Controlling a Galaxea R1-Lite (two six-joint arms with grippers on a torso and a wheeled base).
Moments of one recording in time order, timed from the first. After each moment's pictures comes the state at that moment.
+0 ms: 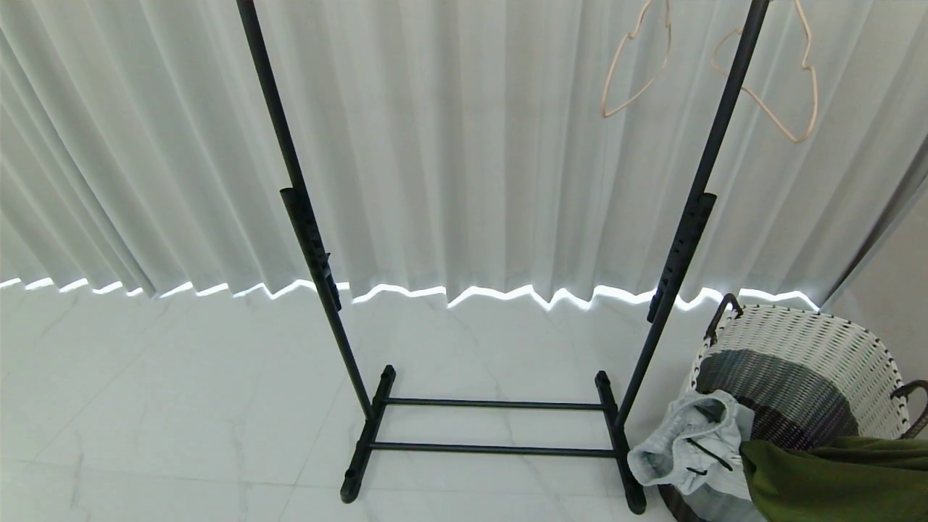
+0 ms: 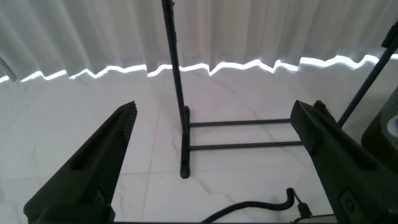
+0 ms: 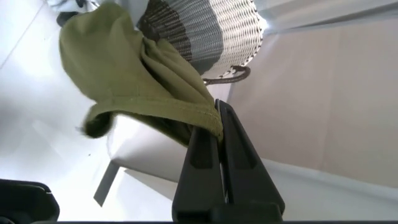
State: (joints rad) left arm 0.01 0.00 0.00 0.03 -0.12 0.08; right arm 0.04 0.76 -0.67 0.46 -0.20 -0.78
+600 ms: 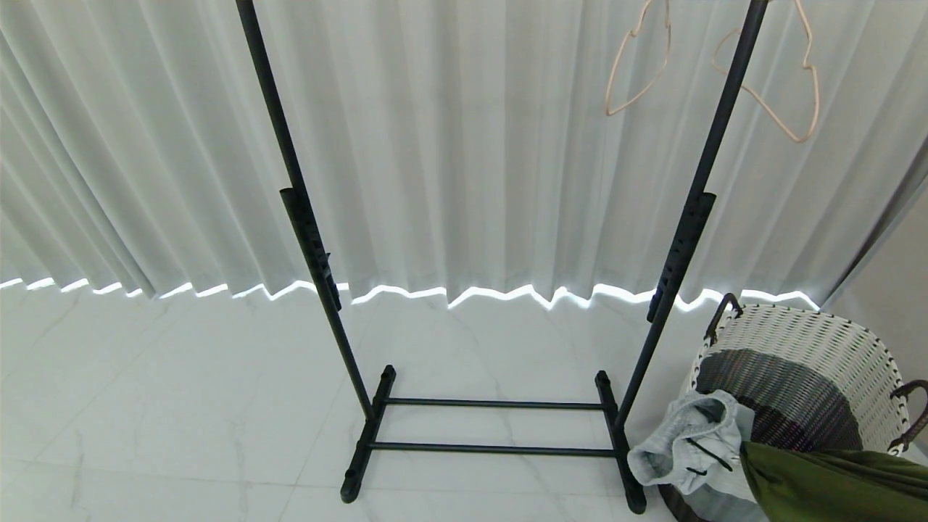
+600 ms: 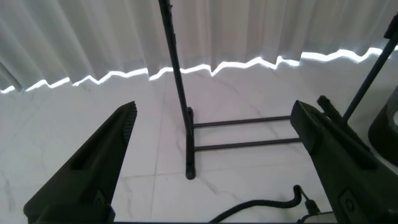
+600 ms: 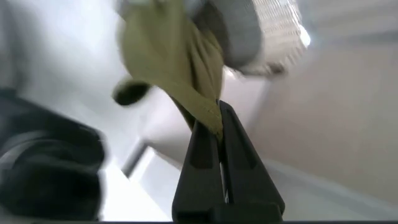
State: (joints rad) left arm 0.00 0.00 0.00 0.03 -0.13 0.13; right arm 0.20 0.65 -0.96 0.97 -0.08 -0.67
